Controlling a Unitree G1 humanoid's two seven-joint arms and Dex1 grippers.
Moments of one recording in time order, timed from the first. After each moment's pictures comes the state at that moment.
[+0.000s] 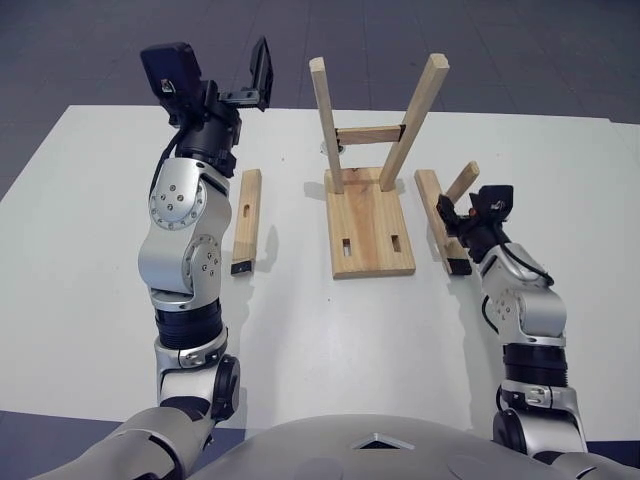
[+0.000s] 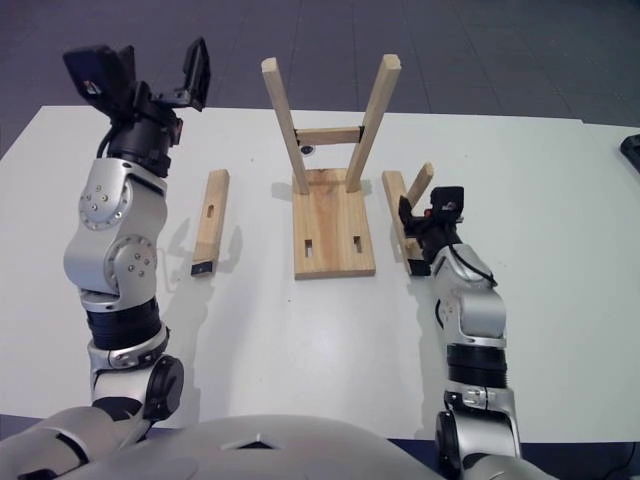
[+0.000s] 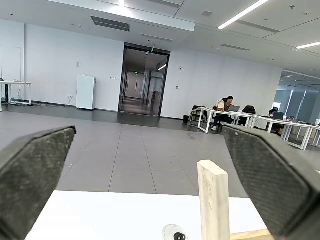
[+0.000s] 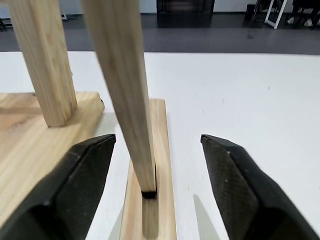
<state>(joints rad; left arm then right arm) -0.47 0.09 0.12 -0.37 -0.30 0.47 0.04 -0.20 -0.29 -0.15 -0.06 0.25 0.46 0.17</state>
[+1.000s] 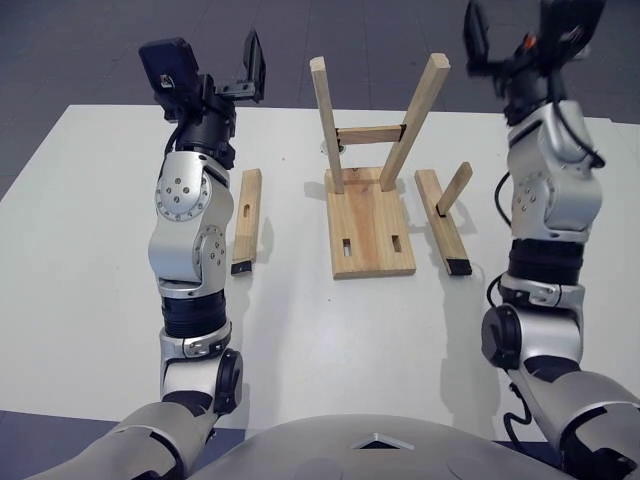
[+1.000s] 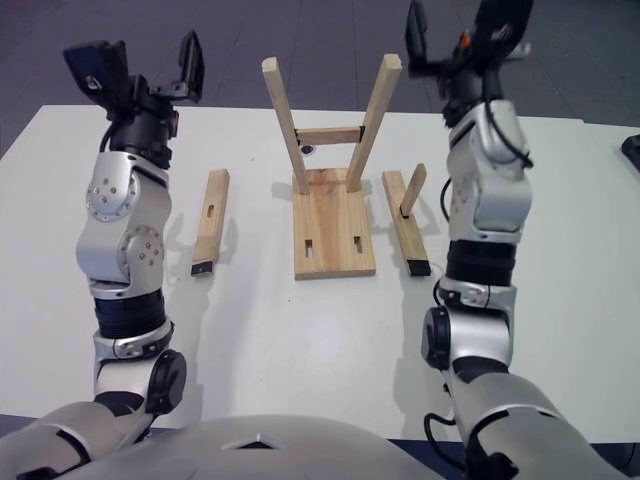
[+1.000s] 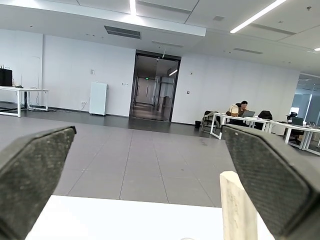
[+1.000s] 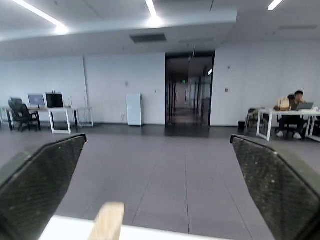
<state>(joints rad) -0.51 0.08 0.12 -0.26 -0.22 0.36 0.06 -0.79 -0.29 -0.24 0.11 0.27 0.27 0.15</state>
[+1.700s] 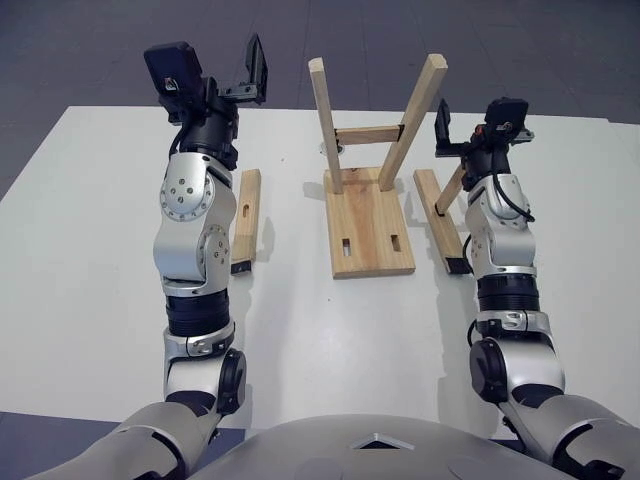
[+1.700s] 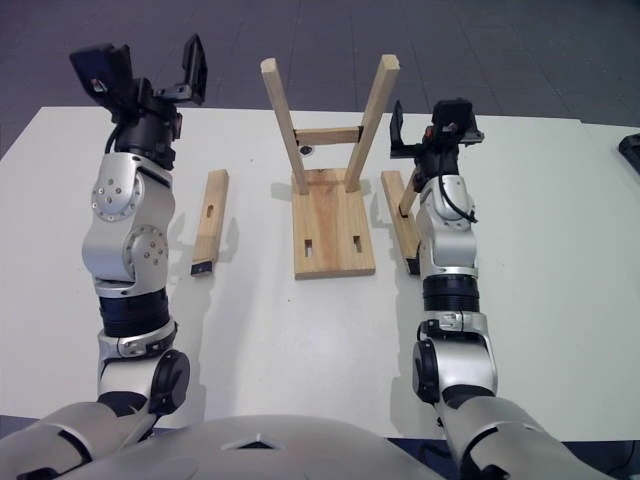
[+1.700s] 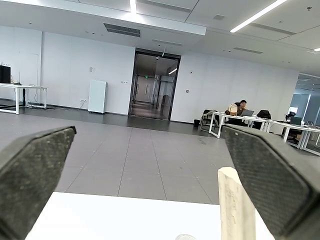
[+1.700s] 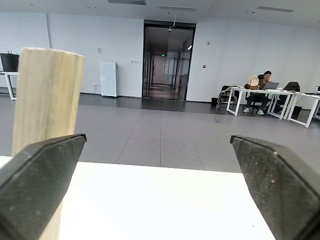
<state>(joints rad) -0.51 0.06 0.13 -0.24 -0.22 0.35 0.04 -0.53 -0.22 -0.18 0.29 0.12 0.08 0.06</state>
